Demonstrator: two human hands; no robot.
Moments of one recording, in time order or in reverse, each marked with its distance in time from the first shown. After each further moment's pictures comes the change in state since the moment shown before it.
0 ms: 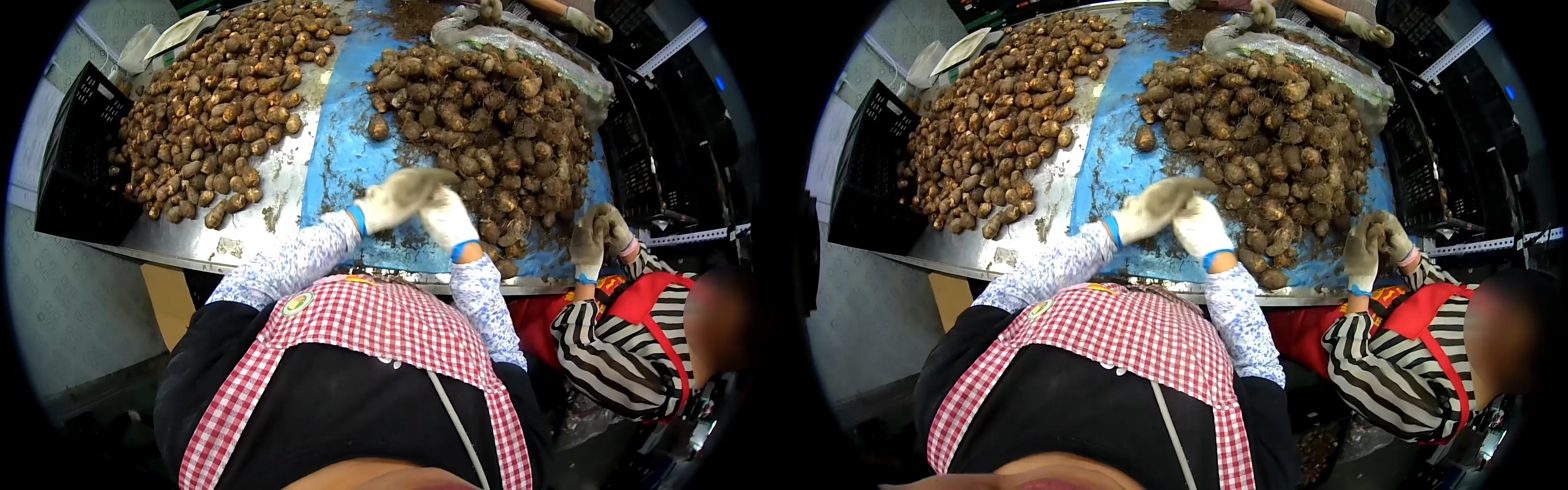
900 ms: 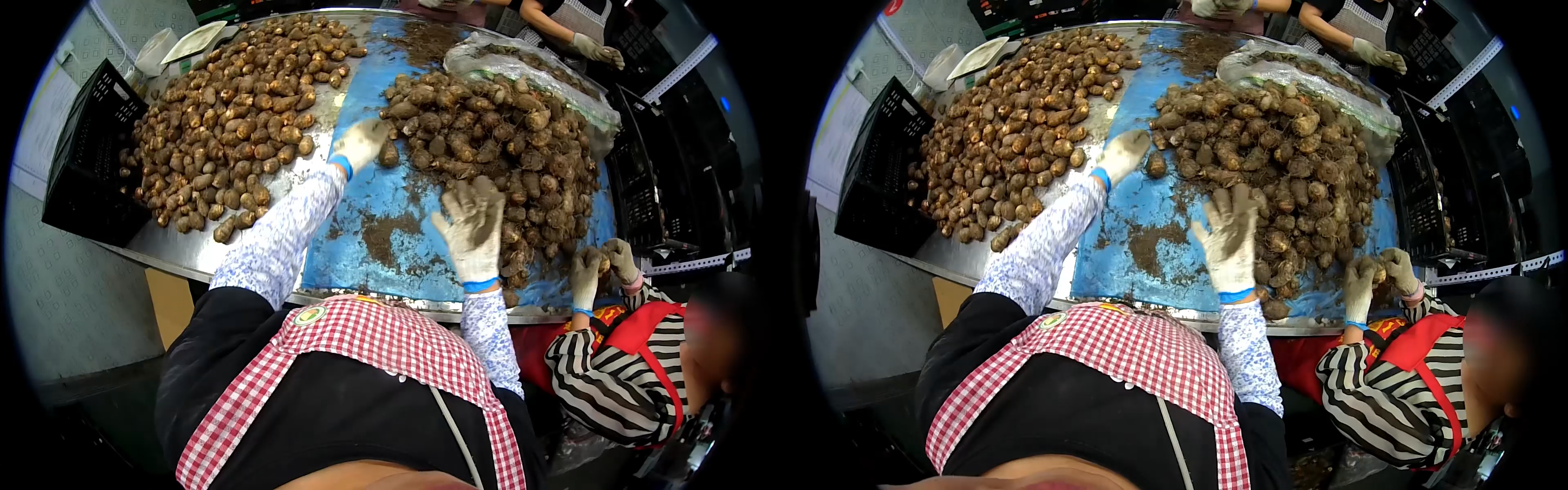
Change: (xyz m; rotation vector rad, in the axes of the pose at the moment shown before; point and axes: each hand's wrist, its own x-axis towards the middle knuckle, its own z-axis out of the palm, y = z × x) left_hand 0.044 -0.029 -0.140 0.179 0.542 -0.340; right_hand 0.012 0.004 -0.018 1.665 0.098 -0.284
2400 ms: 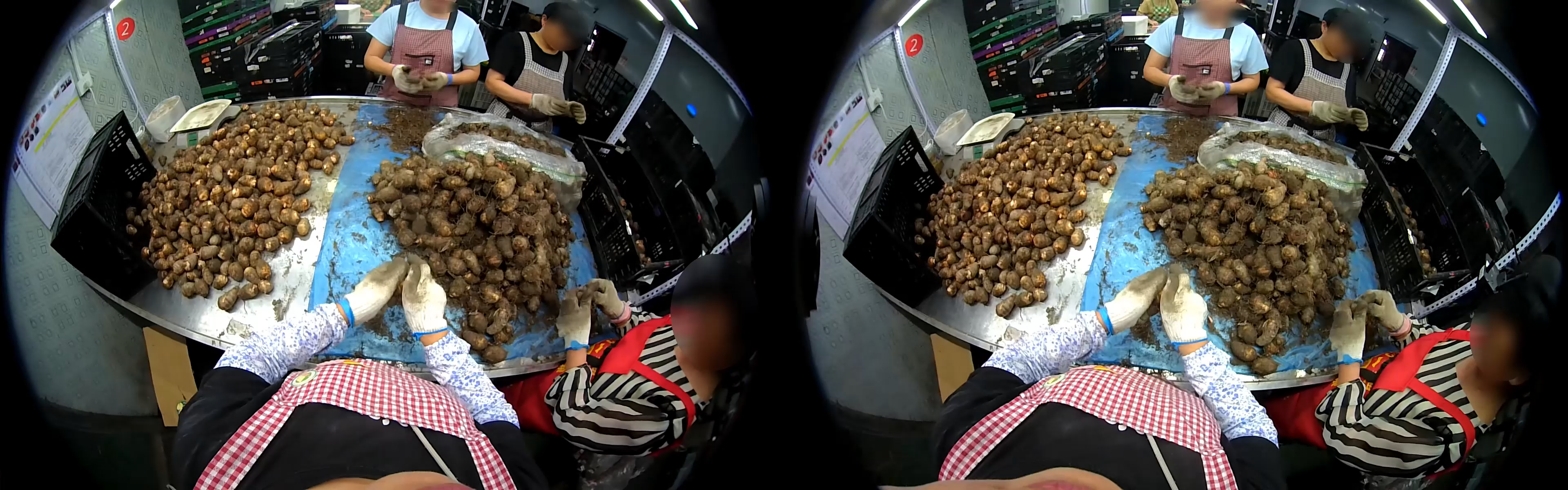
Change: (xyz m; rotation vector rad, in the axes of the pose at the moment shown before) left_hand -0.135 -0.003 0.079 -0.728 -0.172 0.229; right_hand -0.004 0.052 0.023 -1.905 0.160 -0.391
